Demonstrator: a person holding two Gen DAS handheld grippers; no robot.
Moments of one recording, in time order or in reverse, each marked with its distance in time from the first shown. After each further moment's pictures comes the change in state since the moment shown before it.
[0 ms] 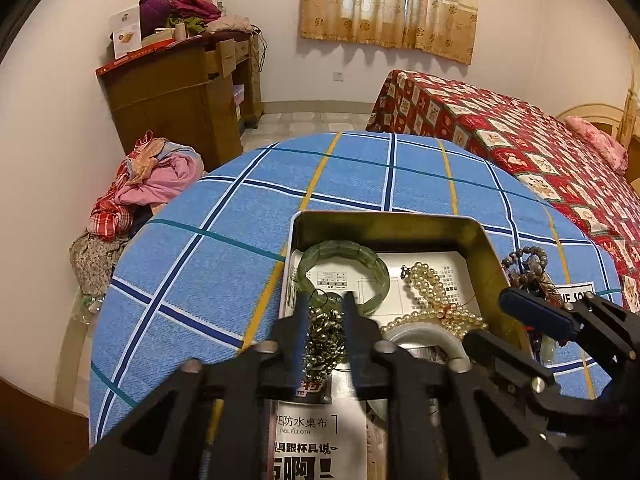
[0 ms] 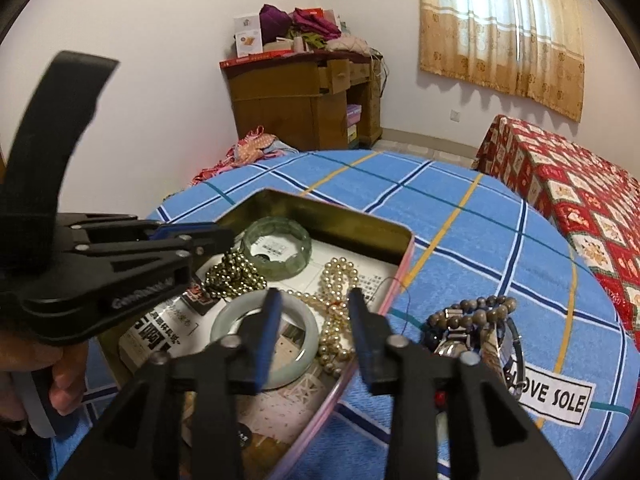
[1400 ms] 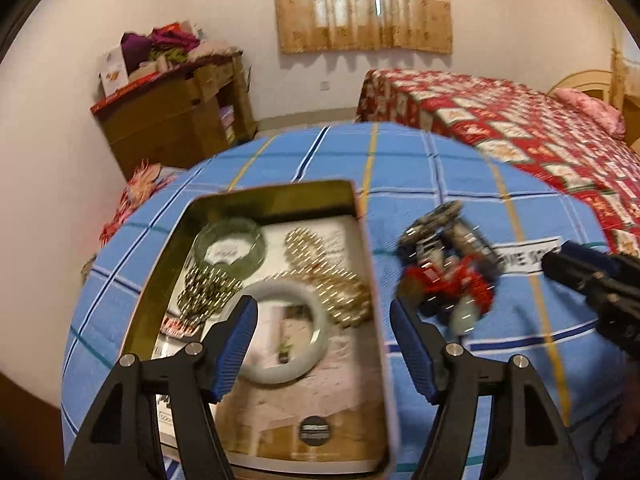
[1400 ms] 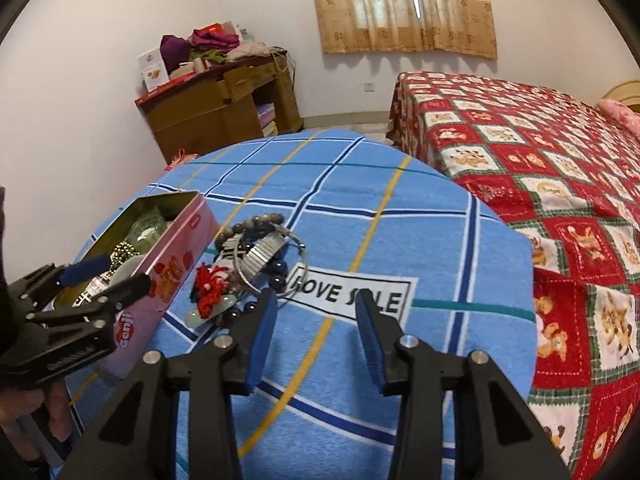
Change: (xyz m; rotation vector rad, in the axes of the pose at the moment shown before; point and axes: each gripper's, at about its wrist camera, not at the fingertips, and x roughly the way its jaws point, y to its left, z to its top) left arm -0.007 -0.105 -0.037 0.096 -0.033 0.077; right arm -0.068 -0.126 -0.061 0.256 0.021 -0.128
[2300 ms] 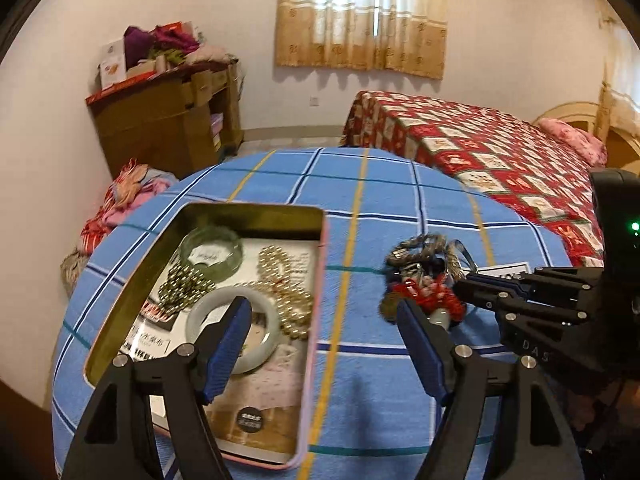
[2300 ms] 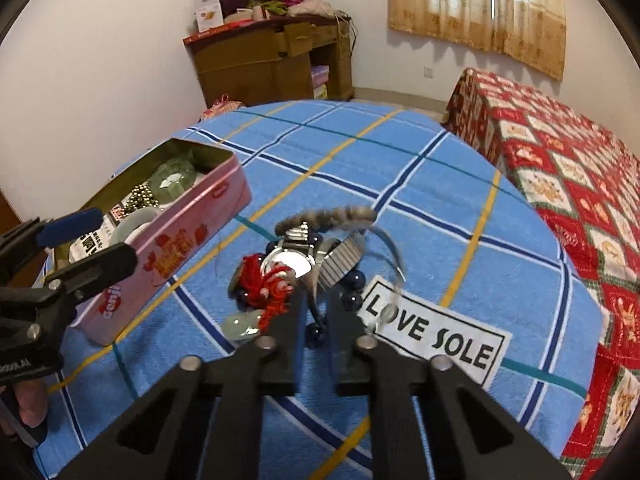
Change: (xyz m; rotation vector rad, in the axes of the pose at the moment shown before) left arm -0.031 0.010 0.002 -0.045 -0.076 -0.110; right arm 0.033 0.039 0.010 -0.210 0.105 0.071
